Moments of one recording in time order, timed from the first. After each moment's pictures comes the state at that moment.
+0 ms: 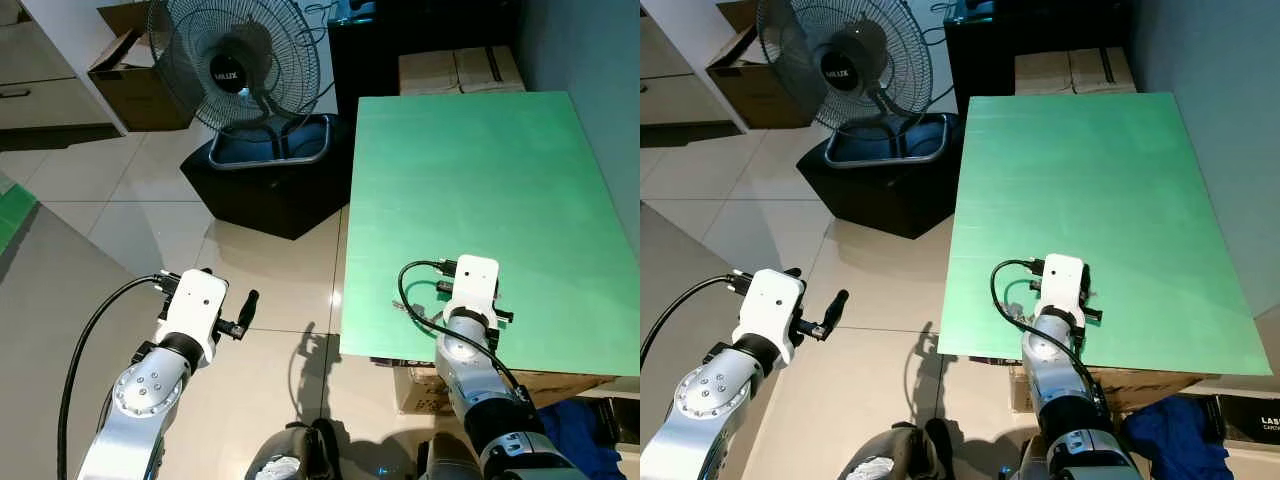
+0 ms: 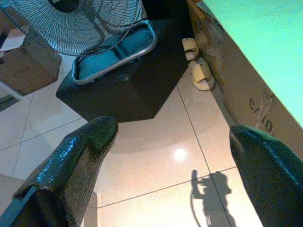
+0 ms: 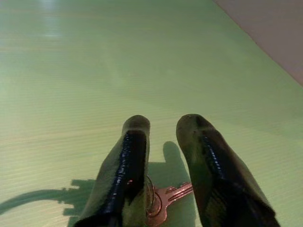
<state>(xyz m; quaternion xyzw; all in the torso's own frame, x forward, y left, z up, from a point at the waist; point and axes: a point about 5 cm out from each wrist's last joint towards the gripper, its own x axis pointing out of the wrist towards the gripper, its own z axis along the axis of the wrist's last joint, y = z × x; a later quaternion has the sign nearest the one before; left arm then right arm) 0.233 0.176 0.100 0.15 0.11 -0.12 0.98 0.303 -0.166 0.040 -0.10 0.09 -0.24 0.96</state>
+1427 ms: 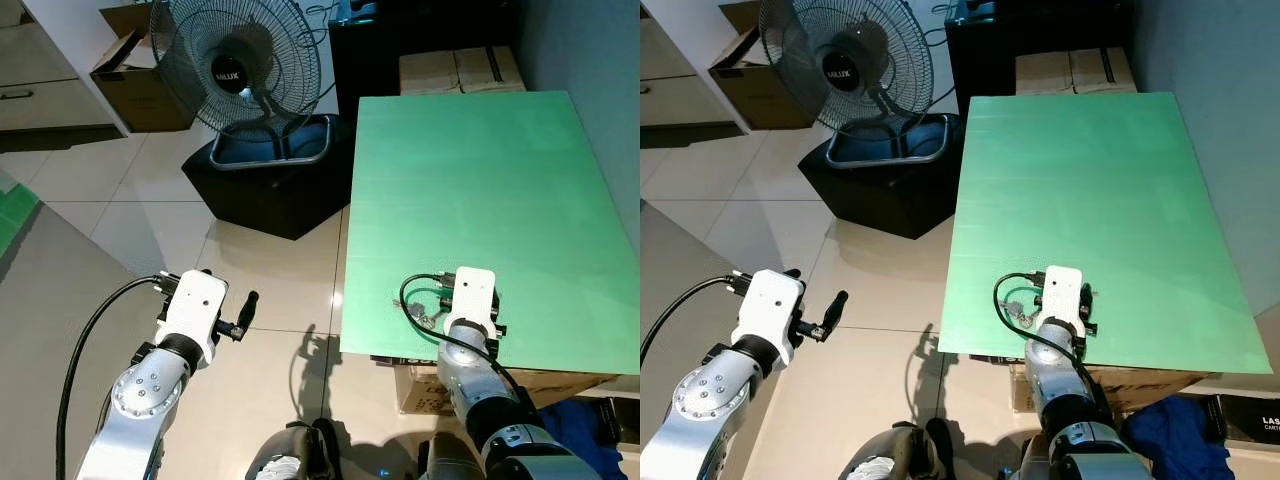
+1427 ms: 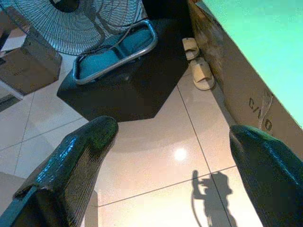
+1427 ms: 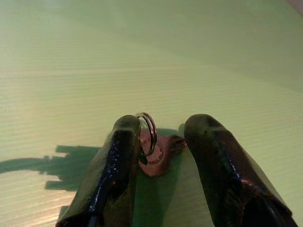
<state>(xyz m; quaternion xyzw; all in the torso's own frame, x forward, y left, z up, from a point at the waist) 0.231 0.176 0.101 0.15 0.11 -0.12 0.98 0.298 -0.172 0.018 -0.10 0.16 -0.23 0.96</state>
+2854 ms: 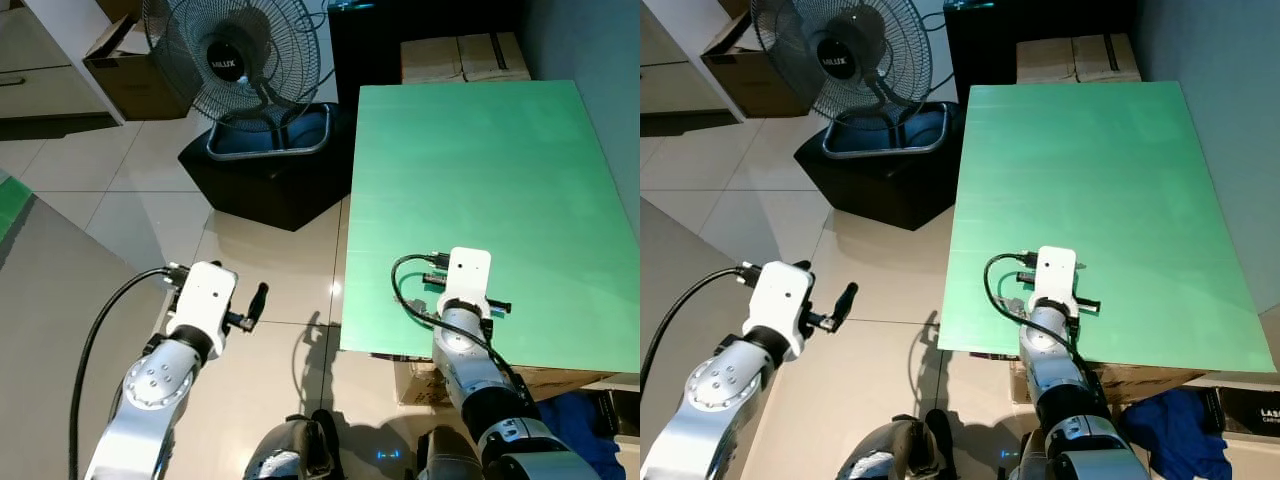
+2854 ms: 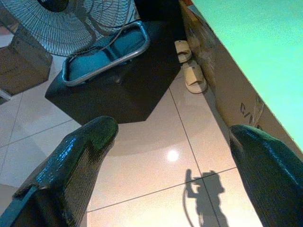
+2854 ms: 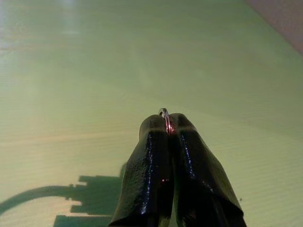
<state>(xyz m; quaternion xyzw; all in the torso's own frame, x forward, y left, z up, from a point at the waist) 0.240 0.163 0.105 0.13 0.09 -0.13 0.98 0.314 -0.161 0.047 -0.09 0.08 -0.20 0.97</state>
